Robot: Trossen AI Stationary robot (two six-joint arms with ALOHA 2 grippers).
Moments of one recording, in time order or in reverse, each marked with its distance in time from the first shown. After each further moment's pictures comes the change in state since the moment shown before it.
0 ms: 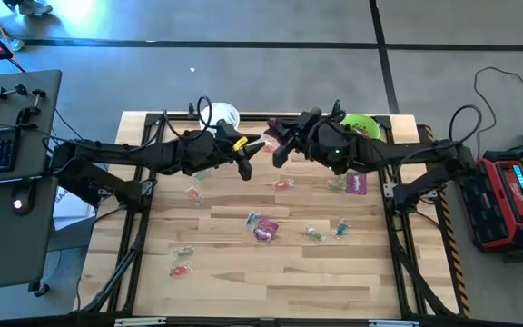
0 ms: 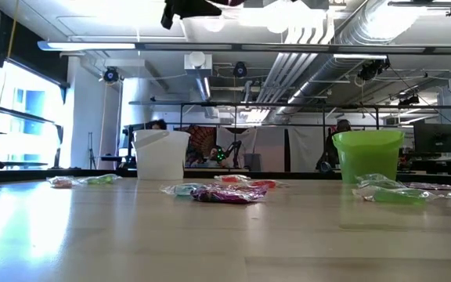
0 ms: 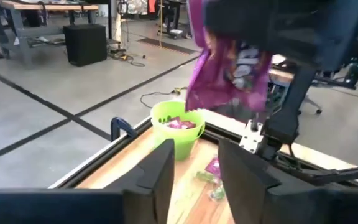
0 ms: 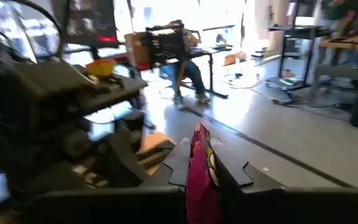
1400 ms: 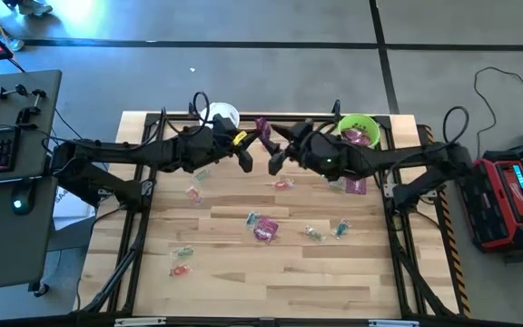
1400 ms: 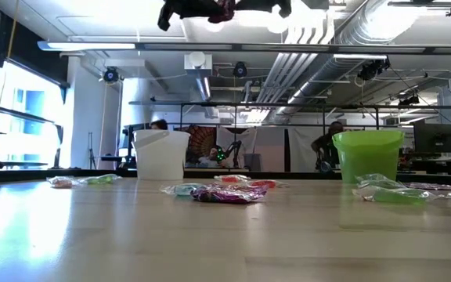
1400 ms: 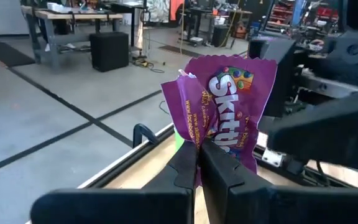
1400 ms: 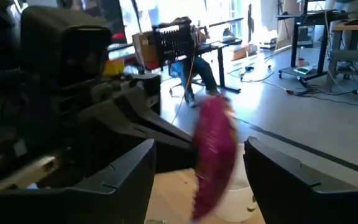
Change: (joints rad) left arm 0.028 -0.001 0.002 0.017 -0.070 0.013; right arm 0.013 0.043 -0.113 0.159 -0.030 0.076
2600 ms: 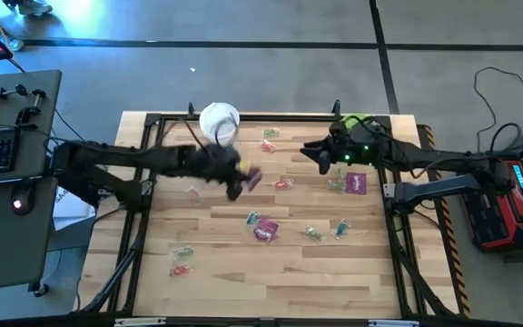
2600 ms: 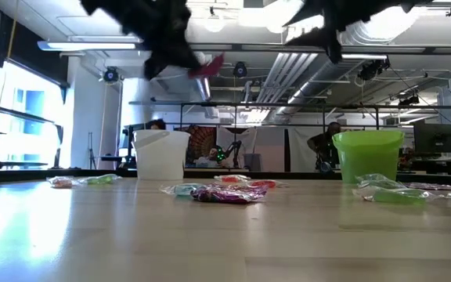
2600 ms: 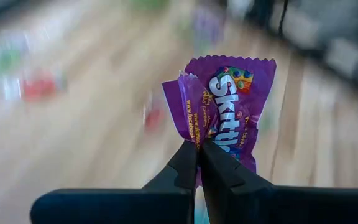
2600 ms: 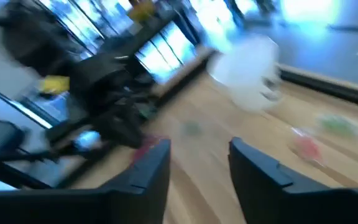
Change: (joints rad) left arm 0.024 0.000 -0.142 -0.332 0.423 -0.256; right arm -0.236 -0.468 -0.458 -0.186 -0.550 0.364
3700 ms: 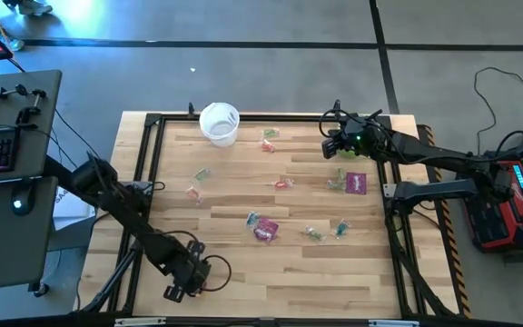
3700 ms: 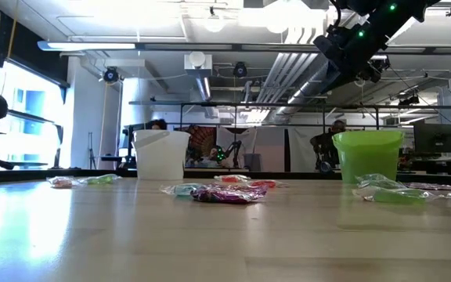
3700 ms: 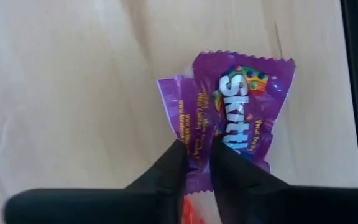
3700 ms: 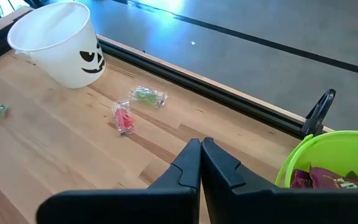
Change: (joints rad) left arm -0.882 0.342 -0.054 -0.274 0.143 -0.042; right arm -0.192 -0.007 -0.001 -0.391 0.330 -0.165
